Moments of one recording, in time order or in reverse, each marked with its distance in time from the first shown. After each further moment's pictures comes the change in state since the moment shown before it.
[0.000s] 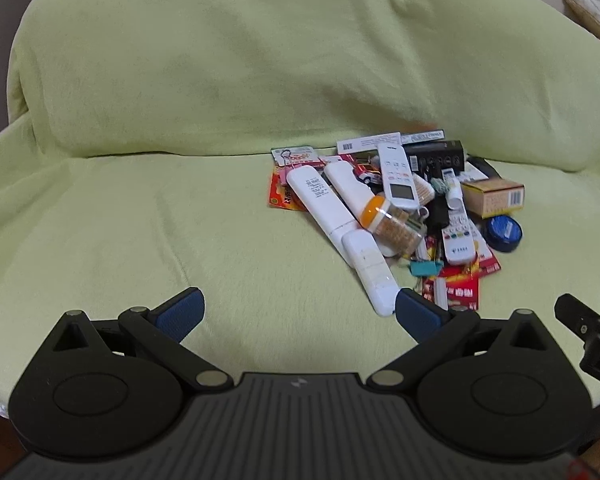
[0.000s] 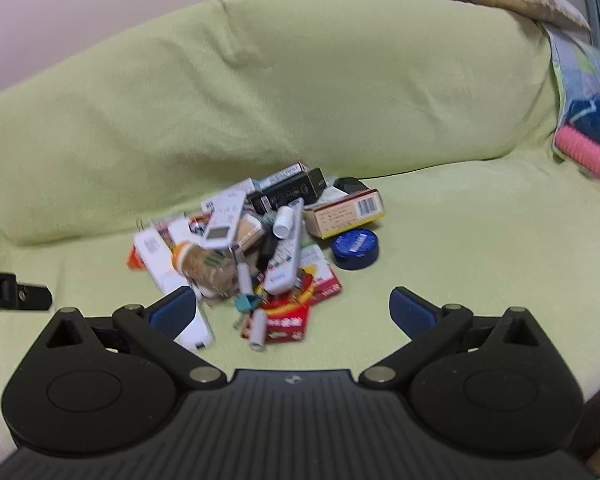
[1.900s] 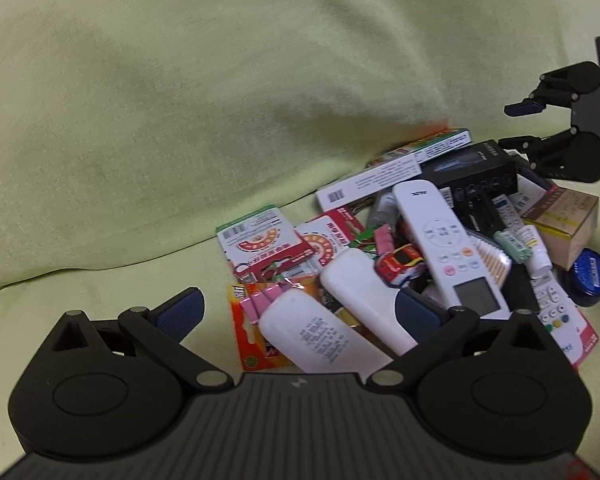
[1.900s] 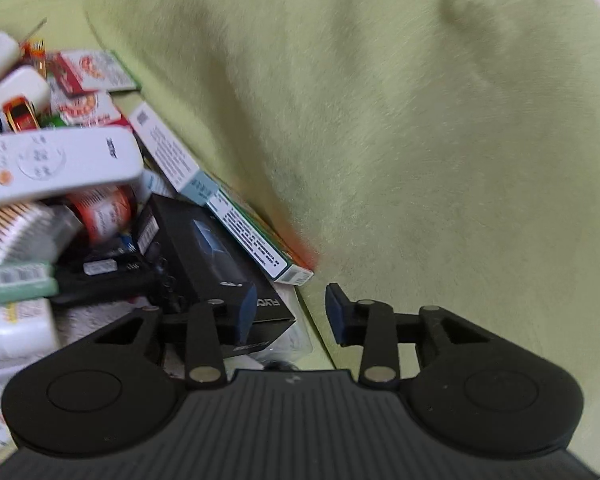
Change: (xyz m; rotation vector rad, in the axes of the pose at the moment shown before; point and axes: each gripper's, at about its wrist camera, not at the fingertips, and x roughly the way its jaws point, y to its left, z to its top) left arm 0.217 -0.014 0.128 0.303 0.035 -0.083; right arm 0.375 0.006 0.149 -1.184 0.101 0.146
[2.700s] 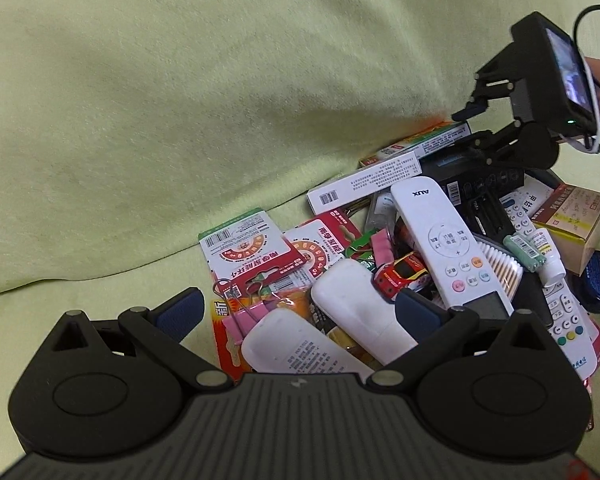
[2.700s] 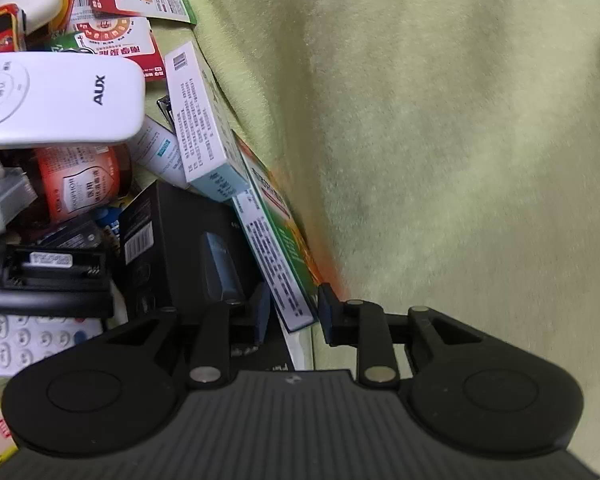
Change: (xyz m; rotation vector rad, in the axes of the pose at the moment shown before) left arm 0.028 -0.007 0.008 0.021 0.010 -0.022; right arm 0.080 0.010 0.036 -0.303 0.075 0.097
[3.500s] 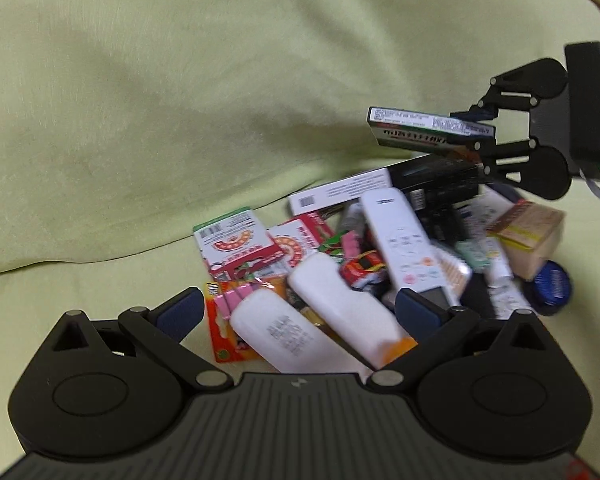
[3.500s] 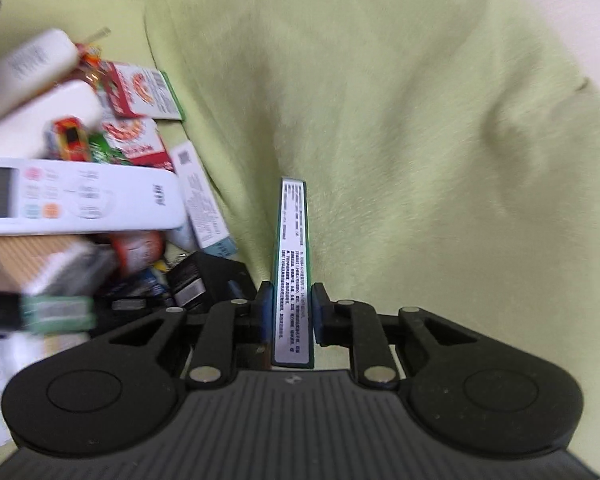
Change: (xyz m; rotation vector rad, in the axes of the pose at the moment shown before) left arm -0.060 0.002 -0.002 -0.043 -0.012 -0.079; right arm -0.103 0.019 -0.004 0.099 -0.156 -0.151
